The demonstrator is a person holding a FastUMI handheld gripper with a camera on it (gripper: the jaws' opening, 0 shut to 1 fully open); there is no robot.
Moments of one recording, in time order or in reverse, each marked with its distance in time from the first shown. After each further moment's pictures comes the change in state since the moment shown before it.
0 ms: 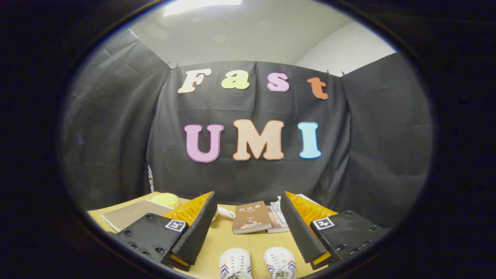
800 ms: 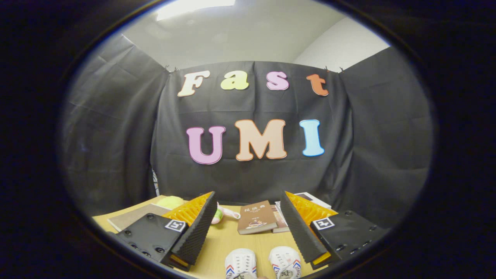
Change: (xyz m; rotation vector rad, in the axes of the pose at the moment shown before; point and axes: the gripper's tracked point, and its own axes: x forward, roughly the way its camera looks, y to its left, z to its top) arm -0.001 0.002 0.000 0.054 0.012 0.033
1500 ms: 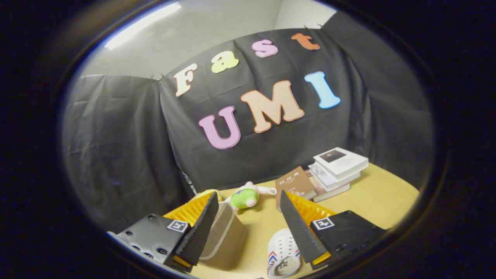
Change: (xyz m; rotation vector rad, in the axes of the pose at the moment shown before) arm 0.009 0.023 -0.069 0.382 0.261 0.161
